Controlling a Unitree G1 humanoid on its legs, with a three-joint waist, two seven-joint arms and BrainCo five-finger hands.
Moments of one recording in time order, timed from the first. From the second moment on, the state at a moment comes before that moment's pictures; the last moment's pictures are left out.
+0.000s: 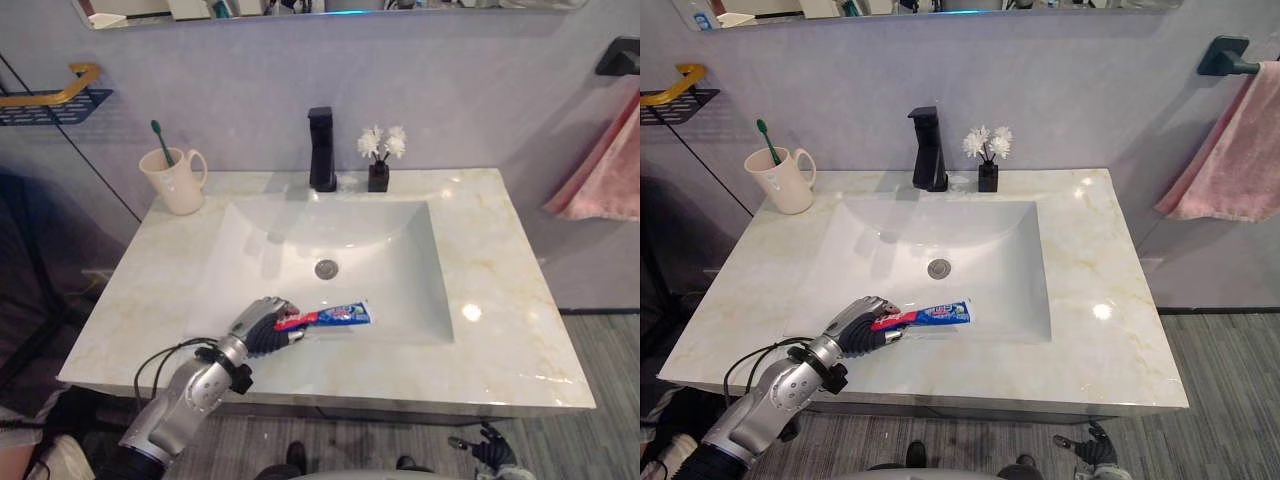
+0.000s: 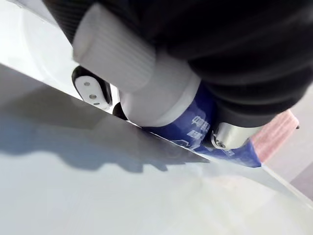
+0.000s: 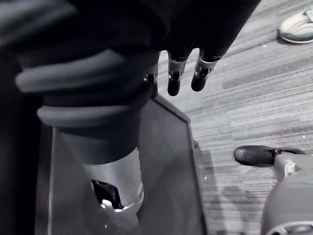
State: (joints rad) left arm 0.07 0.51 -0.28 -0.03 0.52 -0.27 -0.04; right arm 0.19 -0.16 -0.35 0.92 0.09 -0.12 -0.05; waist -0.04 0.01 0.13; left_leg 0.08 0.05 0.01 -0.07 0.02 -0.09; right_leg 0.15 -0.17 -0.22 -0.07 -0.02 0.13
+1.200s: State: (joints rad) left arm -0.06 0.24 -0.22 -0.36 0.36 -0.25 0.23; right arm -0.33 -0.34 0.16 -0.28 0.73 -0.30 0.07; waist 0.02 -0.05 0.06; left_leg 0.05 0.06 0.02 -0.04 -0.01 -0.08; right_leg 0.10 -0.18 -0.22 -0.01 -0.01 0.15
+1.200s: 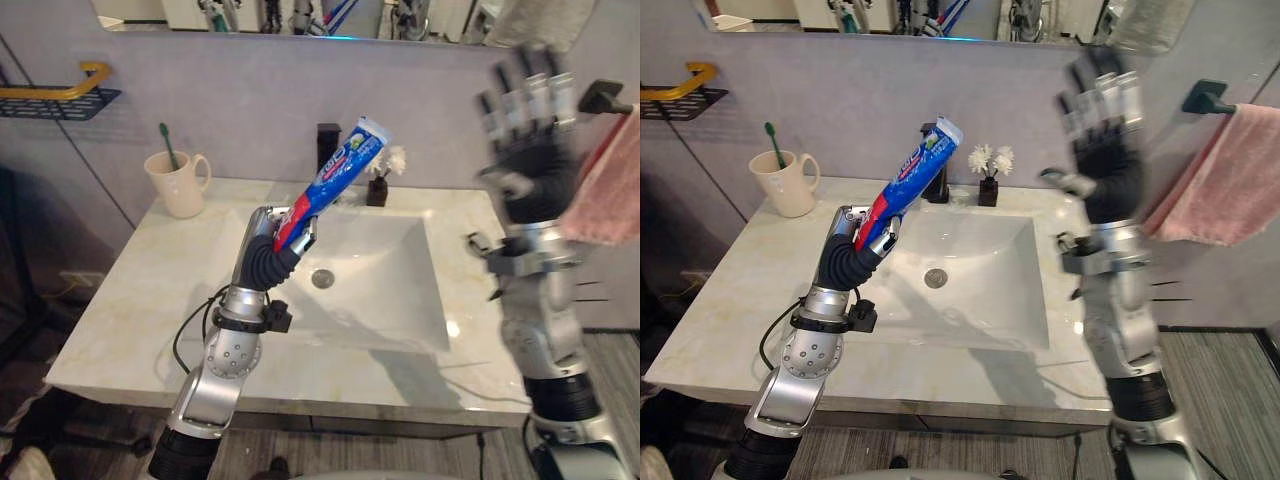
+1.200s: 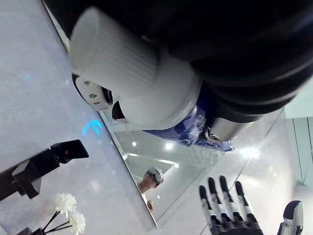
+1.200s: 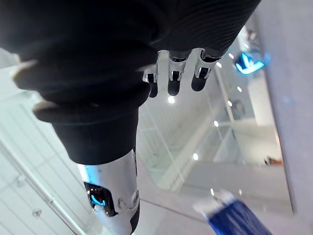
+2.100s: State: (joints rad) left arm -0.11 0.16 -0.43 -0.25 0.36 -0.24 0.29; right arm -0.43 -0.16 0.48 -0.08 0.86 -0.25 0.06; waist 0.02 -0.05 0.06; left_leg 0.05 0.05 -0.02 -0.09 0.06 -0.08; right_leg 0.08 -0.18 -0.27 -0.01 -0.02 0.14
